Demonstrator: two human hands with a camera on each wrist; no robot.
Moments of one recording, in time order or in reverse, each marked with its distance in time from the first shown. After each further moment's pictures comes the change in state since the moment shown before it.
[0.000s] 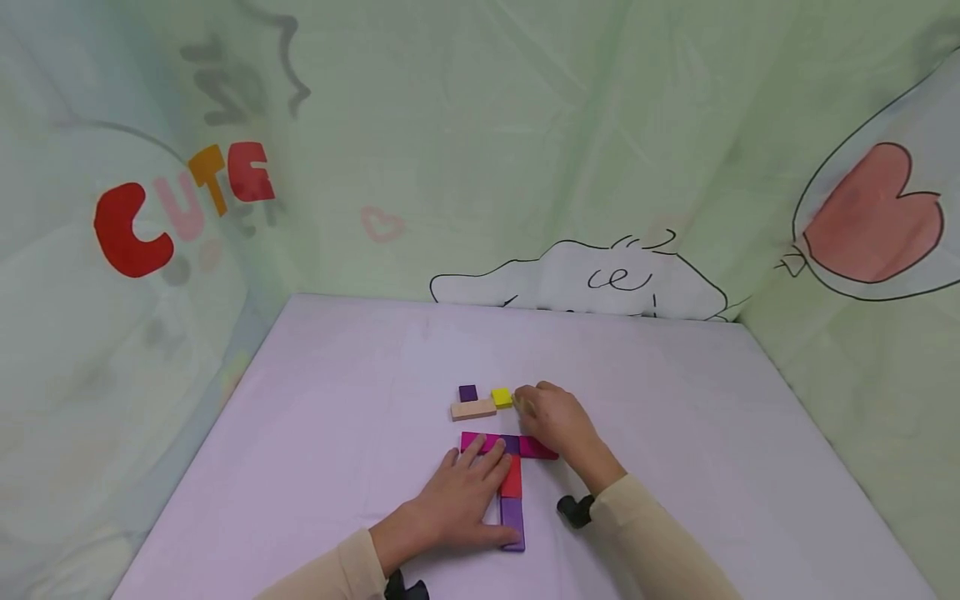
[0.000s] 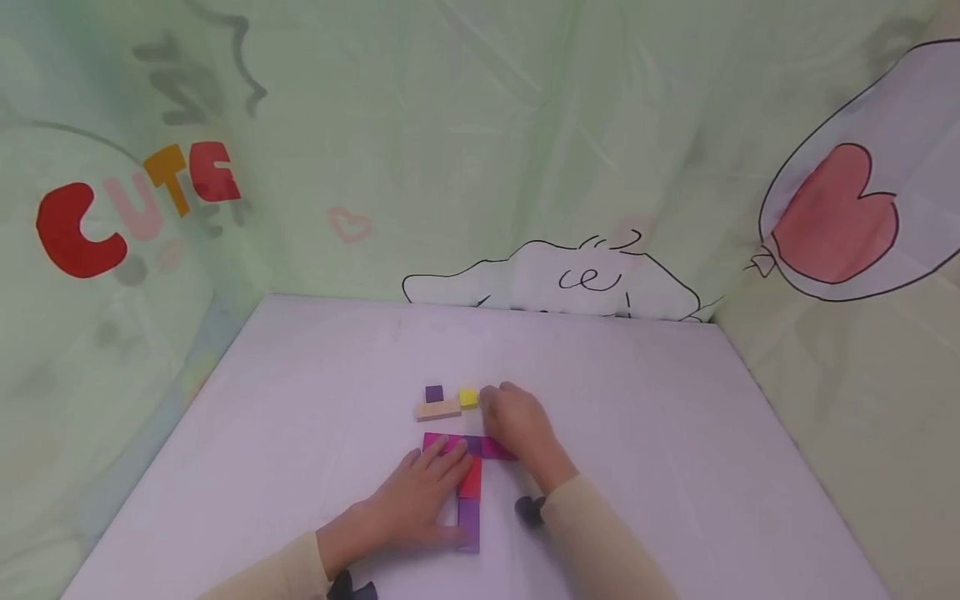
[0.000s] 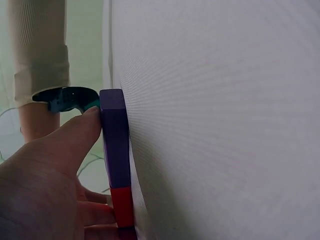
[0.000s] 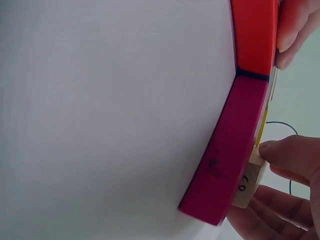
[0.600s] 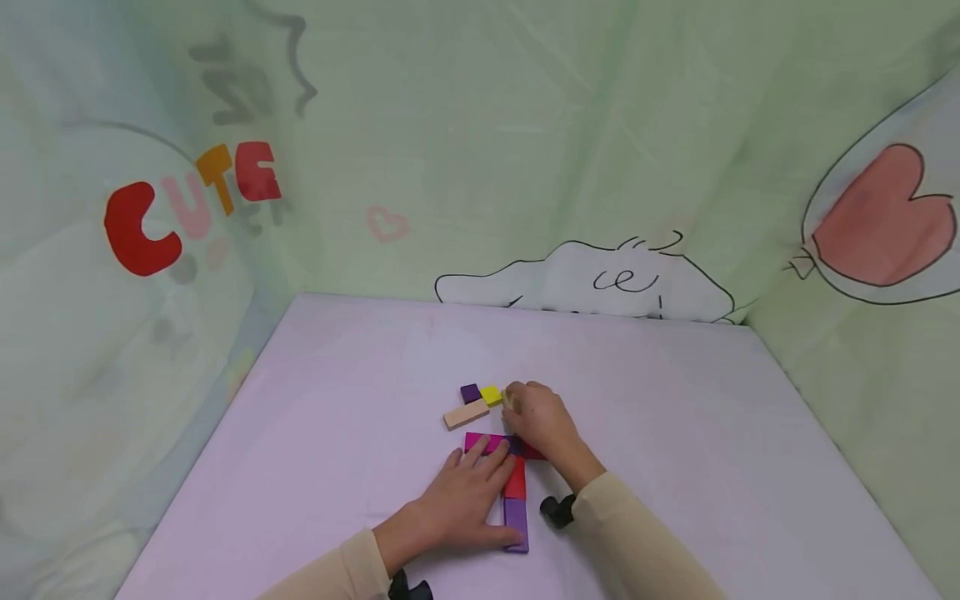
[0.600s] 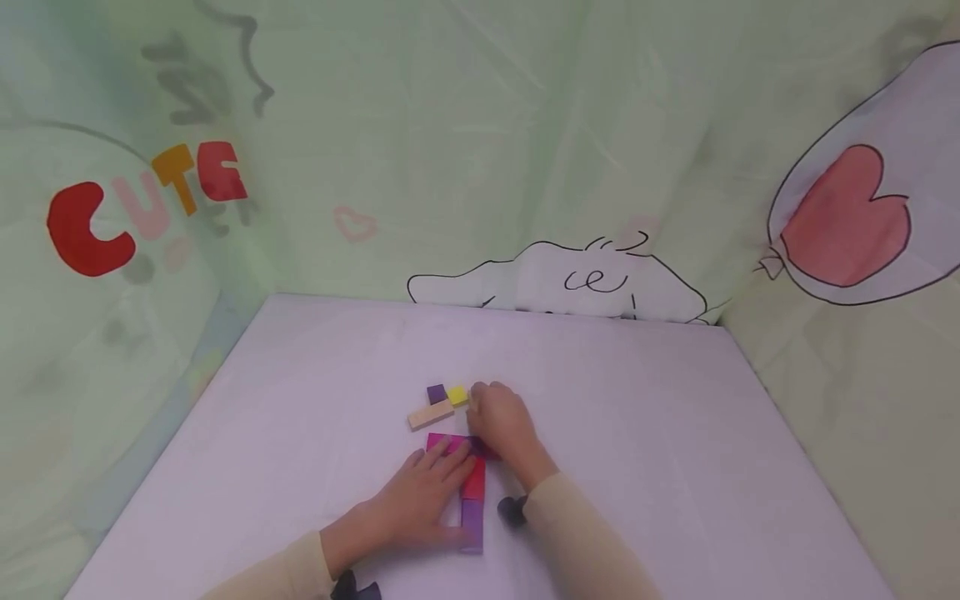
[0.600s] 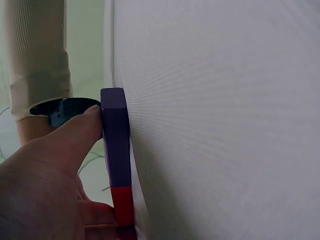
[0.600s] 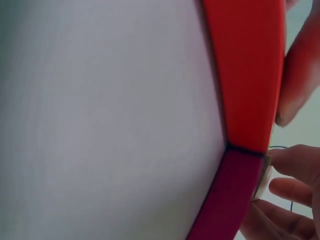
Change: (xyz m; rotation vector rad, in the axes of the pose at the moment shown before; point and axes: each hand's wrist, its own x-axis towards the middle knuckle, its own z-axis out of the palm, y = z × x) left_hand -0.002 -0.001 -0.003 -0.014 0.019 0.017; right_hand 0.011 -0.024 0.013 0.143 0.038 0.052
